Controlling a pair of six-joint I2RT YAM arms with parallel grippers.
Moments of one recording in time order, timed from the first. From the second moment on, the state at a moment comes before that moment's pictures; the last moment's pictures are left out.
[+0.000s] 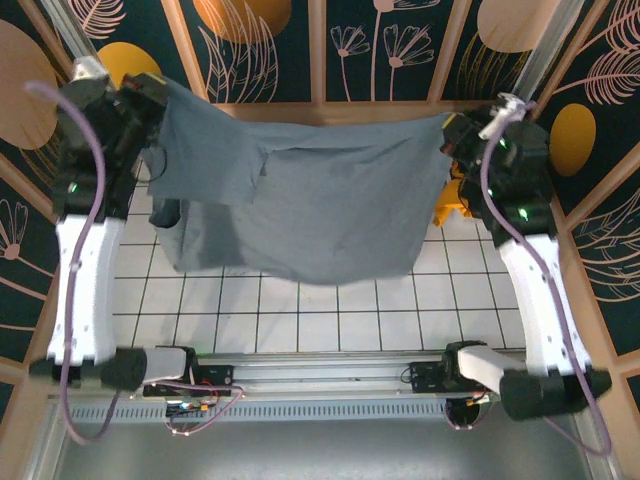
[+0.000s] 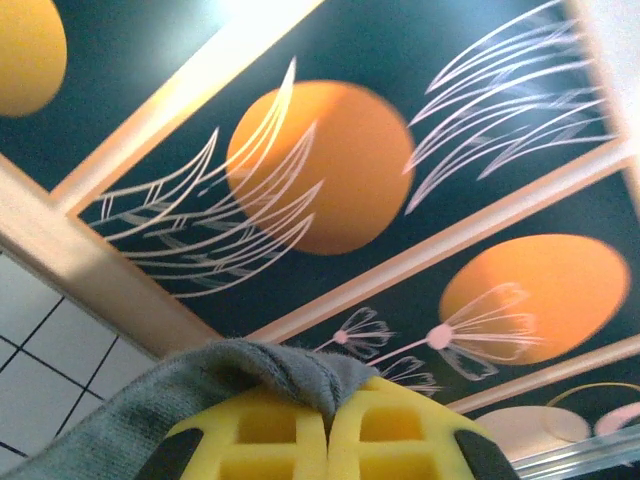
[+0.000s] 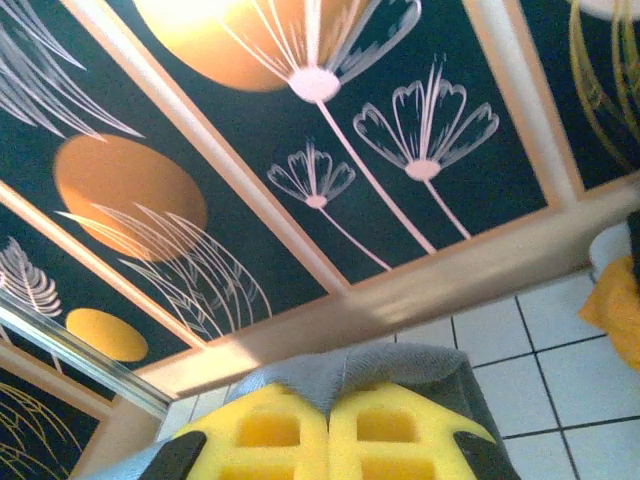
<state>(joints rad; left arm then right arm) -0.07 1.39 1.84 -0.57 0.04 -0.97 0.11 1.20 1.39 -0.32 -0.17 0.58</state>
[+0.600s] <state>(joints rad) 0.16 1.94 2.52 -0.58 0.44 -1.00 0.02 1.57 1.85 -0.33 -0.24 0.63</state>
